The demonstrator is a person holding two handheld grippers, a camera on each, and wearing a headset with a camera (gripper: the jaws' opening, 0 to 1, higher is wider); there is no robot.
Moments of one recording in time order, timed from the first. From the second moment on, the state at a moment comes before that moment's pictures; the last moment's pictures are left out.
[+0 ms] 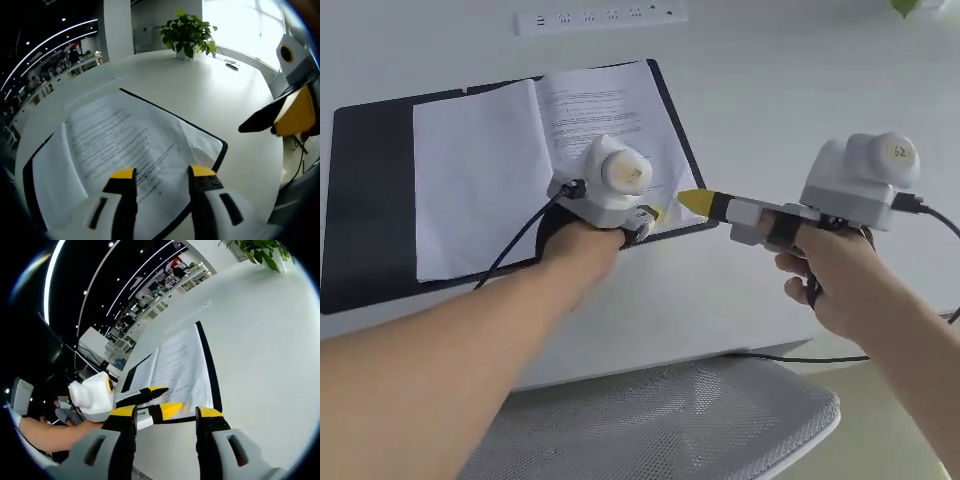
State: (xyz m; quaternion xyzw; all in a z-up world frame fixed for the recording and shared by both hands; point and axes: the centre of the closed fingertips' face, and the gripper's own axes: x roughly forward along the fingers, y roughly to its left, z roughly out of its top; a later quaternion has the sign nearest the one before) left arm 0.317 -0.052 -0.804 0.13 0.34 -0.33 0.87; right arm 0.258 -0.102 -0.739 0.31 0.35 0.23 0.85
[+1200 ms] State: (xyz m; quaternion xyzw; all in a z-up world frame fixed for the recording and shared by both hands) left arm 0.322 -0.040 -0.803 0.09 0.33 -0.33 0.88; right arm 0.263 -0.104 -0.751 0.30 0.35 0.22 0.86
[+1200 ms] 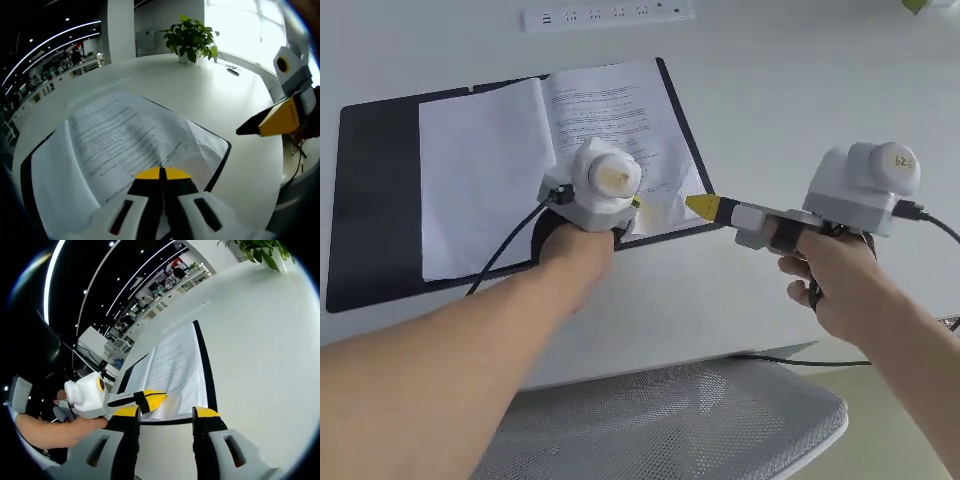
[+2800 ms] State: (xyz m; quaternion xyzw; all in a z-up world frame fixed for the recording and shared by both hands) left arm 0.322 -0.041 -0.804 0.06 0.34 -0.33 0.88; right arm 0.280 -0.110 -0.787 0.31 0.37 0.20 0.85
